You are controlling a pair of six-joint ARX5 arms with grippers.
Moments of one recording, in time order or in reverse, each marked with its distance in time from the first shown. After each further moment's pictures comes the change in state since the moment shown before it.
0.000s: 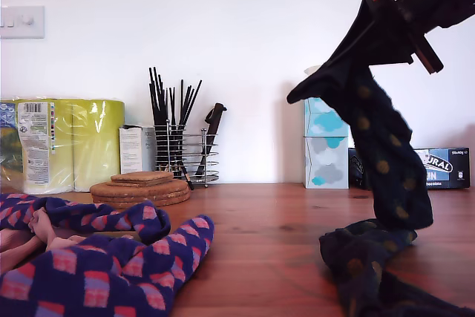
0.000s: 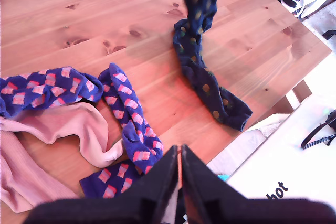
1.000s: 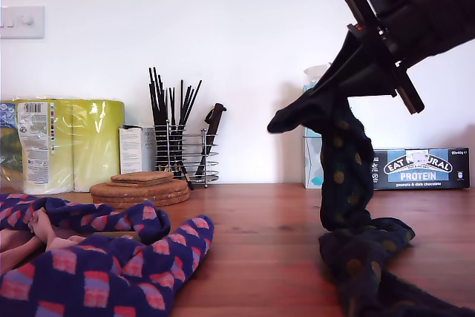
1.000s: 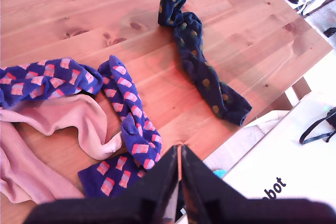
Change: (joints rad) left arm 0.000 0.000 0.000 -0.019 0.000 -0.013; right arm 0.034 0.114 0.027 -0.137 -0.158 0.037
